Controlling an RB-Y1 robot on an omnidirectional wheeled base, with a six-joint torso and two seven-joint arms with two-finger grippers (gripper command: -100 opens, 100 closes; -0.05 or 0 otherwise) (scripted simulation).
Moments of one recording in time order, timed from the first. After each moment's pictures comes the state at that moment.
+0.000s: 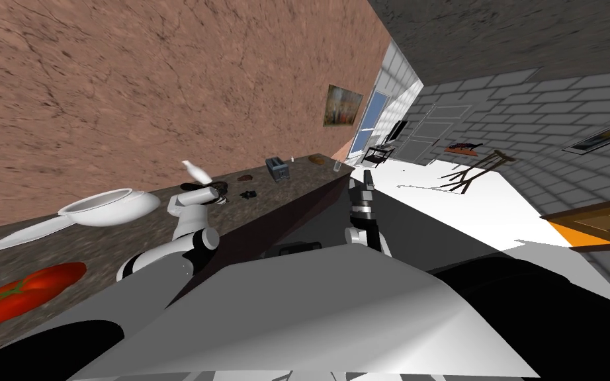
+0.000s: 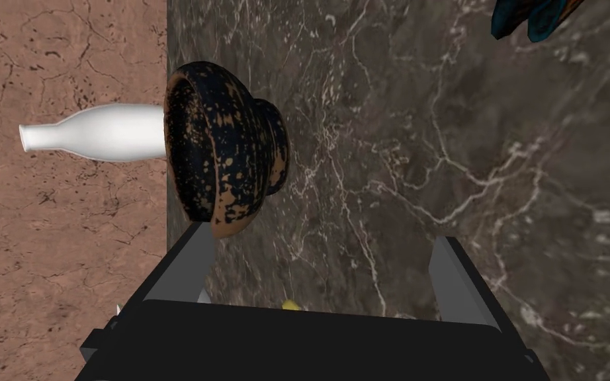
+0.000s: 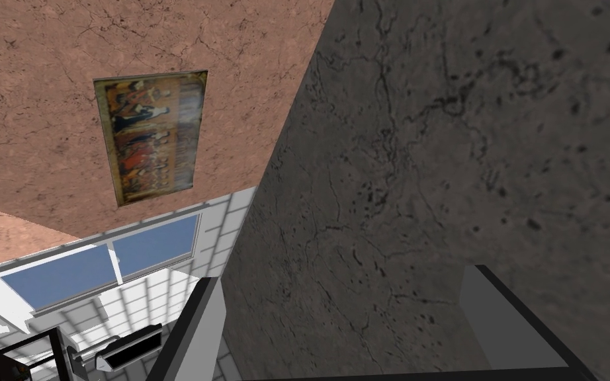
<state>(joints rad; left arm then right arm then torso) -0.63 0.52 0.53 -0.92 0.08 0.85 0.23 0.52 0.04 -0.05 -2.31 0.07 -0.37 -0.11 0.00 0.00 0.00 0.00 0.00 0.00</state>
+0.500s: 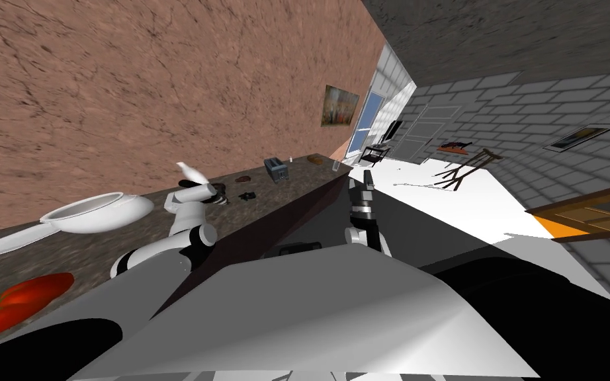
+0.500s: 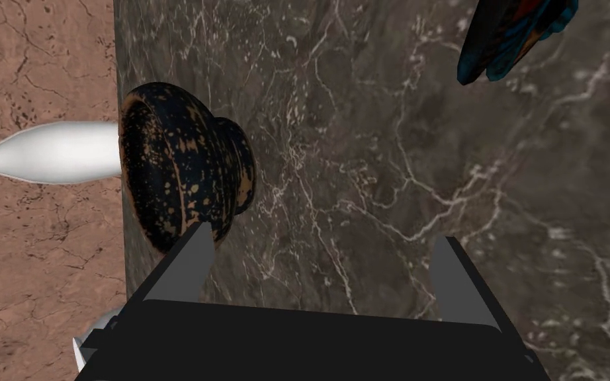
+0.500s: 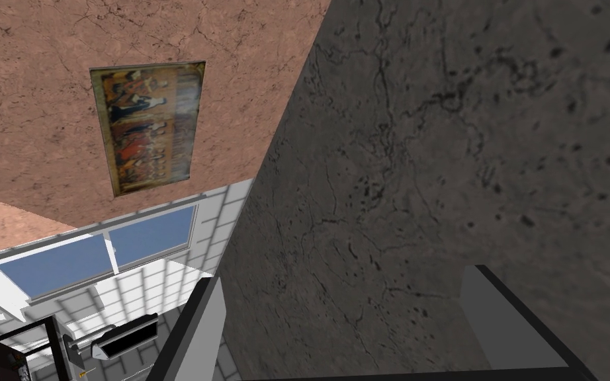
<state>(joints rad) -0.68 0.55 0.53 -0.87 0.11 0.97 0.24 0.52 0.04 -0.05 -2.31 0.07 -0.37 -0.11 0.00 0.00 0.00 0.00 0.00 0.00</state>
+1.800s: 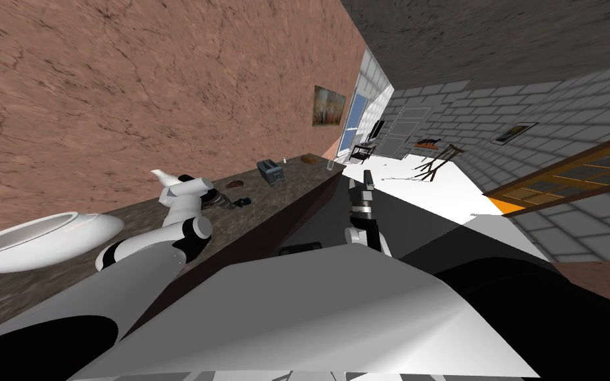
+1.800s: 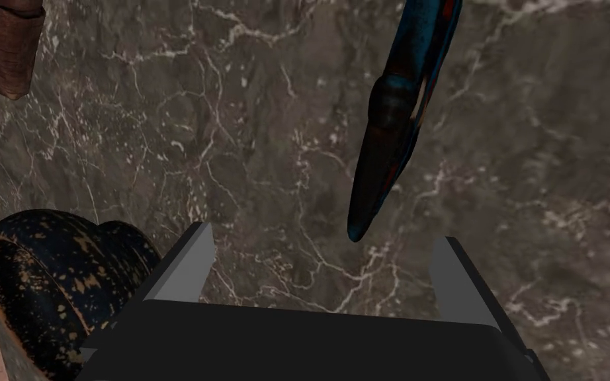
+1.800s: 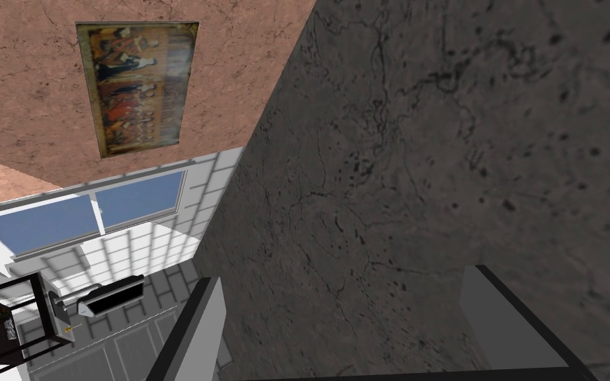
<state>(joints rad) -0.77 0.61 0.49 -0.75 0.20 1.31 0.24 0.52 0.04 -0.05 -2.31 0.07 -0.37 -0.11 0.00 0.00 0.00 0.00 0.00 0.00</state>
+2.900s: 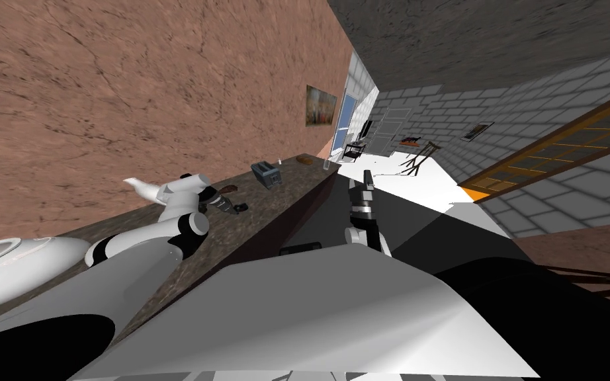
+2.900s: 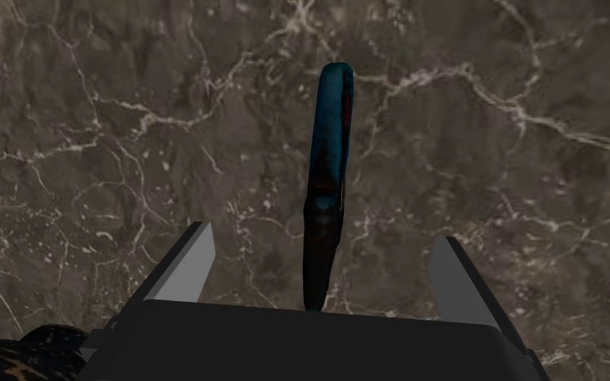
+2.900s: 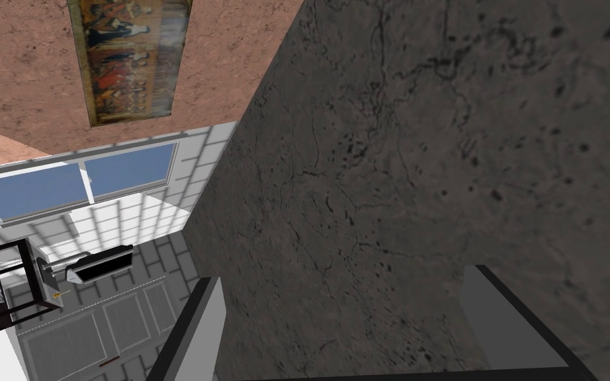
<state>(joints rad) -0.83 0.64 0.47 -0.68 0.27 1.59 0.22 0.52 0.04 -0.05 -2.31 0.07 -0.37 -0.11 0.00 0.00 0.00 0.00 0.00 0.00</state>
